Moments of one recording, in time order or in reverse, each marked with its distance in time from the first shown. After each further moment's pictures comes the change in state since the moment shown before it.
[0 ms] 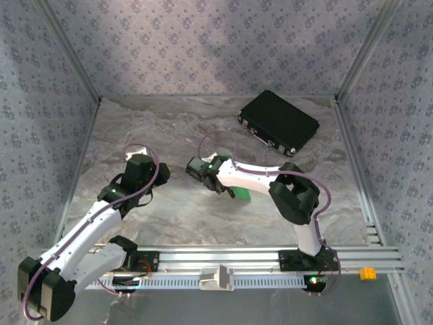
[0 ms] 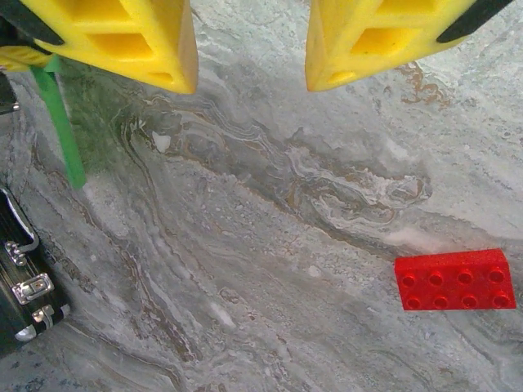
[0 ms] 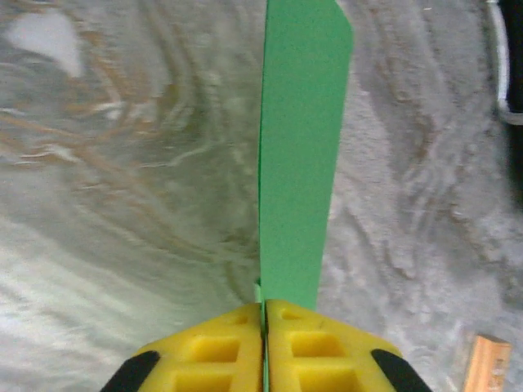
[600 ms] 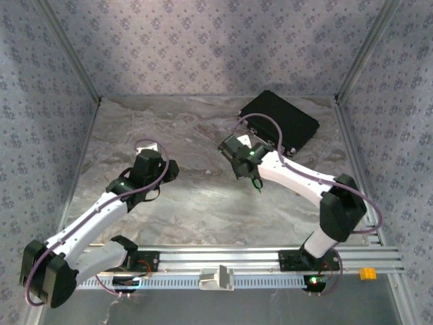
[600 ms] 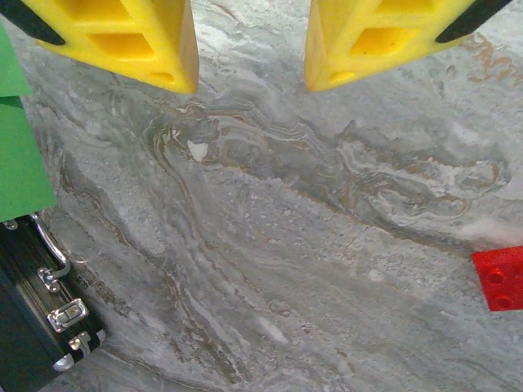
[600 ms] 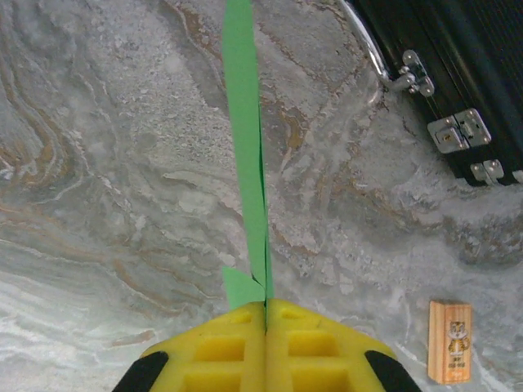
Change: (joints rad) left arm -0.051 0.101 0.042 0.064 0.032 0.013; right arm -0.183 -0.341 -0.170 0.055 -0.082 -0.007
